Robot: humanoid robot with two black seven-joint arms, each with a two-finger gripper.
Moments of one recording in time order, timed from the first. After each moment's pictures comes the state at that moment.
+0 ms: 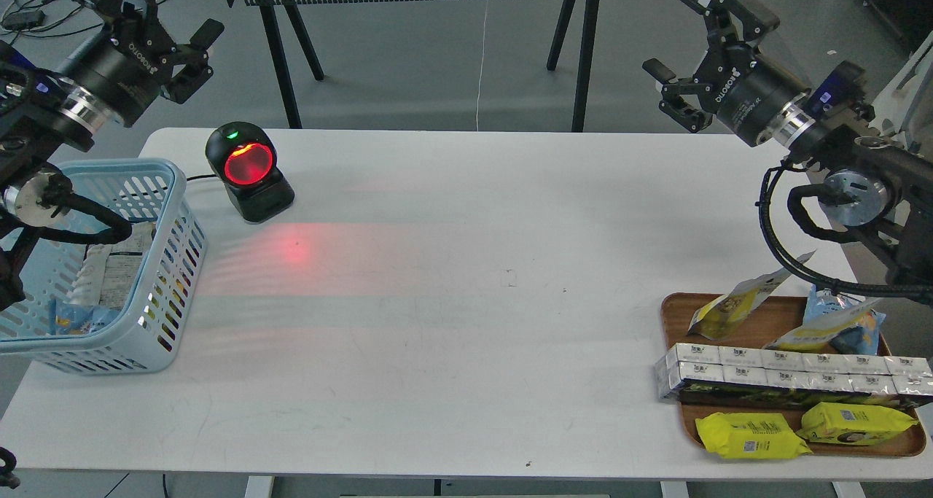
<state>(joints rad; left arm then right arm) -0.86 0.58 -0.68 -0.71 0.47 -0.49 -0.49 1.05 -0.53 0.20 0.76 -0.08 0.49 0.49</state>
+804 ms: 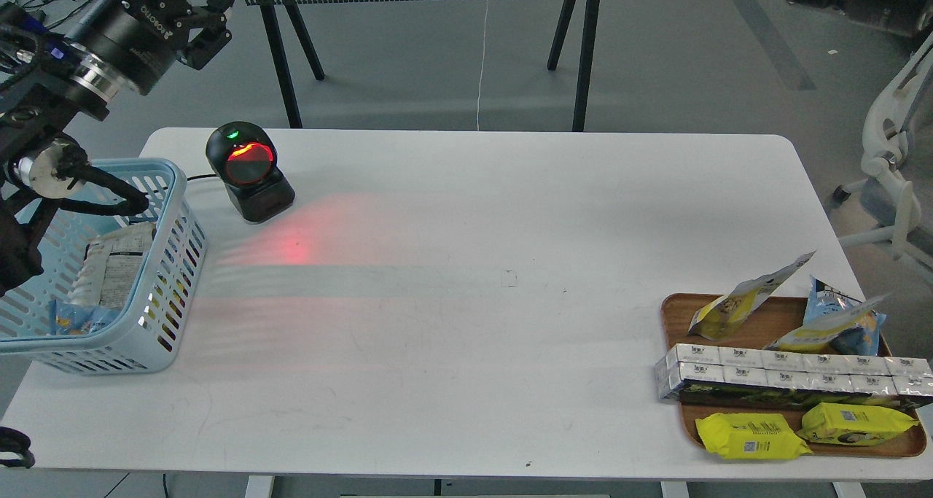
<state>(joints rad) -0.94 0.55 -0.70 -0.74 0.48 -0.49 -0.49 1.44 -0.93 0.16 1.06 -1.05 0.49 0.49</state>
